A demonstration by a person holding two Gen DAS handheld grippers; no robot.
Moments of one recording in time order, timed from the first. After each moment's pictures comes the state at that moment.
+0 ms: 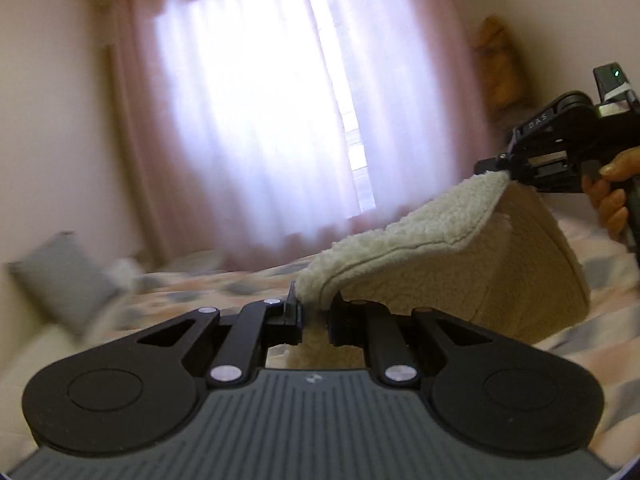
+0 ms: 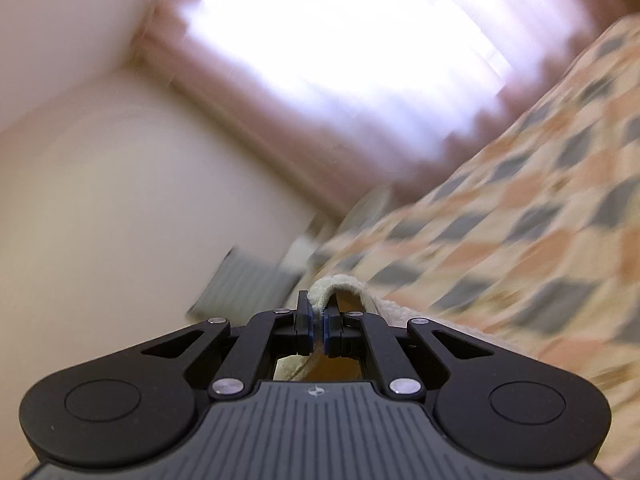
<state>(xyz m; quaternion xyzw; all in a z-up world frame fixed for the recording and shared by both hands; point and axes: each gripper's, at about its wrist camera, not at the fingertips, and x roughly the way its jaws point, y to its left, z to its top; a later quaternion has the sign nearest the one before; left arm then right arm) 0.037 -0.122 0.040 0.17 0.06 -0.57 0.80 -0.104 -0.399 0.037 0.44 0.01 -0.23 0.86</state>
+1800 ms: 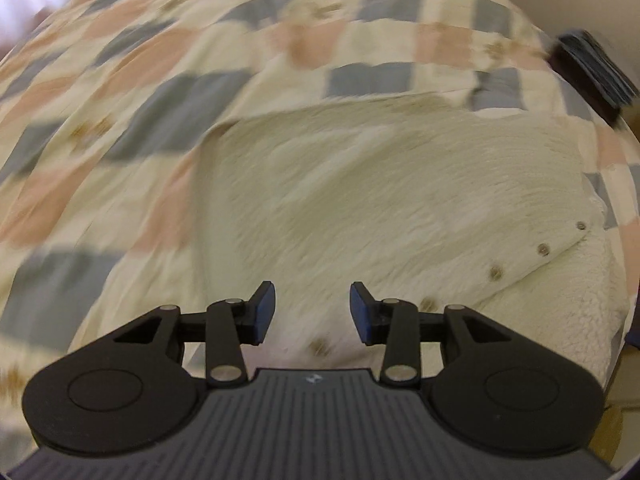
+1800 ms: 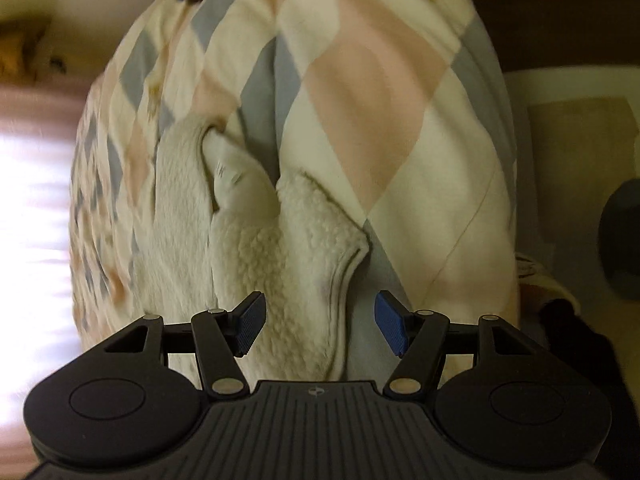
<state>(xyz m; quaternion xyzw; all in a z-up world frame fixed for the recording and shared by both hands) 0.105 -0.378 -0.285 0.43 0.35 -0.69 0.47 -0.285 -0.190 -0.349 0.70 -0.10 -0.62 0.33</state>
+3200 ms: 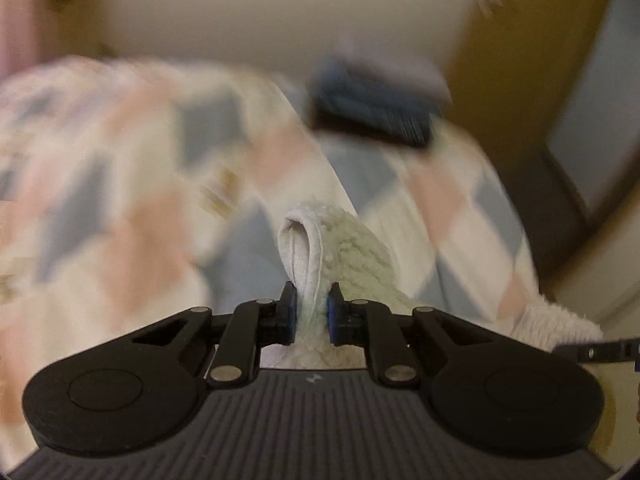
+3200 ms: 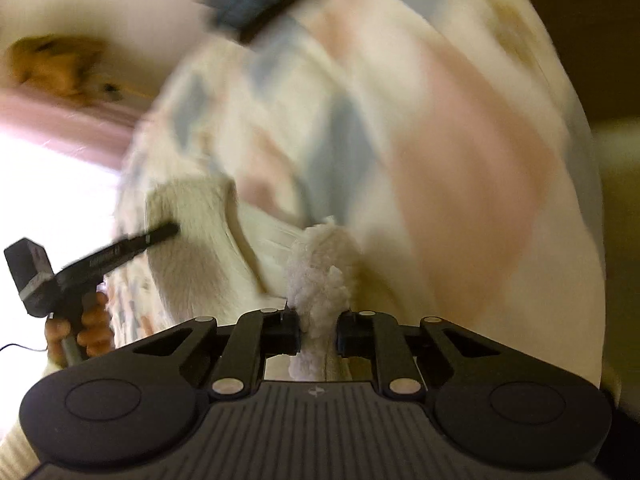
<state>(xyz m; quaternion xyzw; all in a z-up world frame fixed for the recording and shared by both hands) -0.162 -0.509 -0.230 0.33 0.19 -0.89 0.26 -0.333 -0.241 -0.318 0.58 -0.12 -0.68 0.44</state>
